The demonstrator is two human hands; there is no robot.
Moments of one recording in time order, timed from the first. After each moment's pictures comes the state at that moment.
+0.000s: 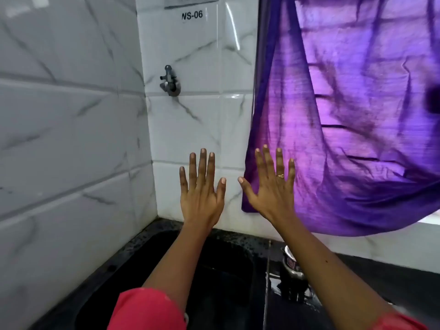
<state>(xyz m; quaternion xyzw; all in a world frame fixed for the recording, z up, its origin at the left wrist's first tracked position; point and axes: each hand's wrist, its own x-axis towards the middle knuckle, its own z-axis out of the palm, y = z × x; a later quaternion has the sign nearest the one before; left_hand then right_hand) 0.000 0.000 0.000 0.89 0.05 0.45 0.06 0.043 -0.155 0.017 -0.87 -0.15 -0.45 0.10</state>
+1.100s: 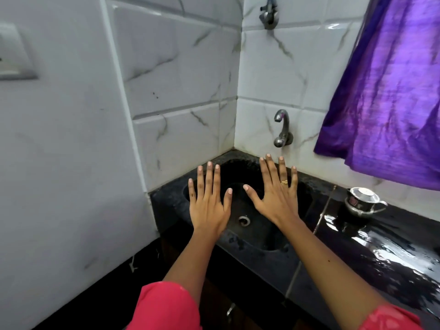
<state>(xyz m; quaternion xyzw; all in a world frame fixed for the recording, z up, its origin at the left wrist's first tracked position) -0.242 0.050 -0.153 0.91 0.26 0.33 0.05 -0.141 -0.078 -0.124 -0.90 -0.33 -0.28 0.10</state>
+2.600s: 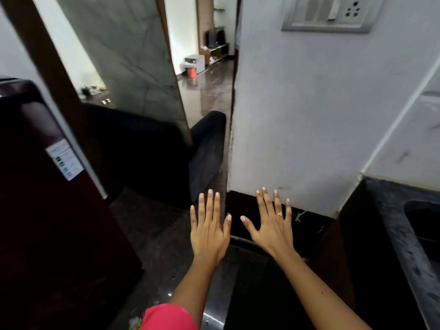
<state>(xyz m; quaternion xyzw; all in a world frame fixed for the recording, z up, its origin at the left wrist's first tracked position) -0.596 -0.017 -0.258 0.61 0.76 0.21 -0.03 -0.443 0.035 -0.248 -0.59 -0.80 -0.04 0.11</state>
